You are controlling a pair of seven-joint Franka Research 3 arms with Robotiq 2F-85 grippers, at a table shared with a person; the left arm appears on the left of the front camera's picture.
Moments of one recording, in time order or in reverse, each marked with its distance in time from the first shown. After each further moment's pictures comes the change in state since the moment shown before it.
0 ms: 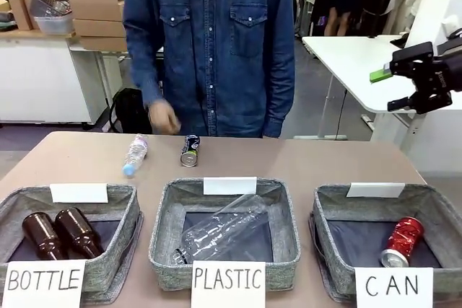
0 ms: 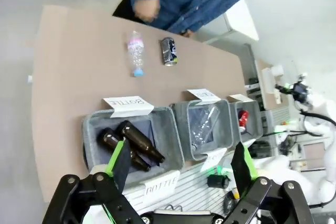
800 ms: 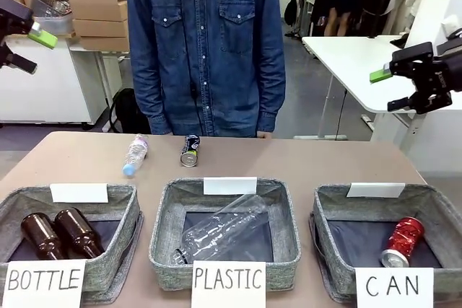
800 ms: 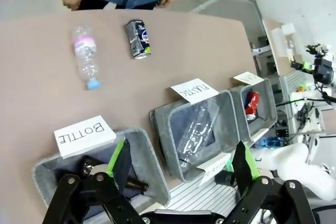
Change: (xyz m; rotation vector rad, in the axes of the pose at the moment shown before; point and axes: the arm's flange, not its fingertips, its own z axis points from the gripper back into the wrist) left arm 0.037 -0.078 -0.198 -0.012 0.174 -0.115; right arm 0.000 0.000 0.000 0.000 0.000 0.000
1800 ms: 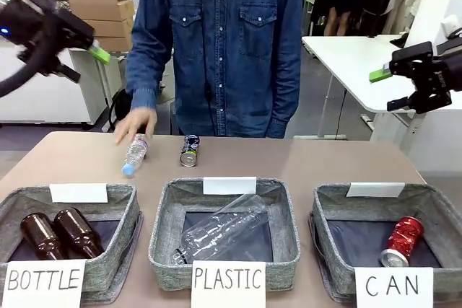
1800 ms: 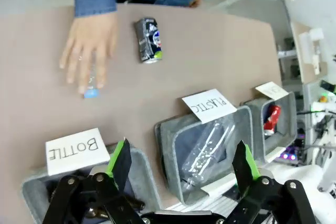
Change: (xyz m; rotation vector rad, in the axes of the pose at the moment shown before) left arm 0.039 -0.024 -0.100 0.125 0.080 0.054; right arm 0.000 0.000 0.000 0.000 0.000 0.000
